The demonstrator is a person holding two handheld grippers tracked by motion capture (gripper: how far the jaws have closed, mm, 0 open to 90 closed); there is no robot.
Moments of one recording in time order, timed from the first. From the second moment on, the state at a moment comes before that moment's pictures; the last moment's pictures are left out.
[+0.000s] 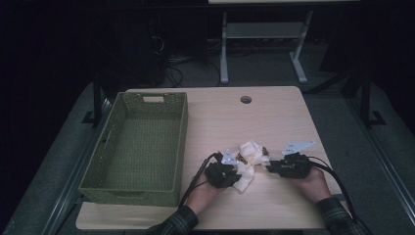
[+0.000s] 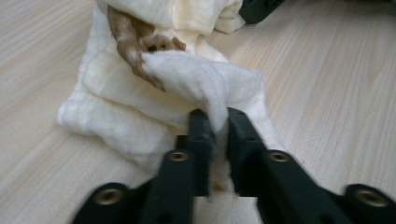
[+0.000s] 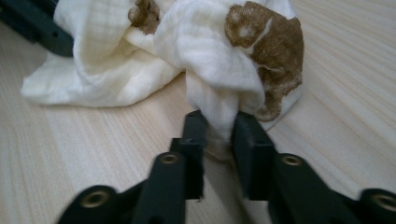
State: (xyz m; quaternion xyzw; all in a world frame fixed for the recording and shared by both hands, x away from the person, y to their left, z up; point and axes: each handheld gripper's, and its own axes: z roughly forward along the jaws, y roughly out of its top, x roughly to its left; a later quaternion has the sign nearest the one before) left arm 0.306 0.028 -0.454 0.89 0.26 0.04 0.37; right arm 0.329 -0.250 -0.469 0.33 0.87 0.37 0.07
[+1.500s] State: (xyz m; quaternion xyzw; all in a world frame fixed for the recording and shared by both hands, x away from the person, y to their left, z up) left arm 0.359 0.048 -0.434 0.82 0.38 0.10 0.42; right arm 0.378 -0.311 -0.447 0.38 0.83 0.39 0.14
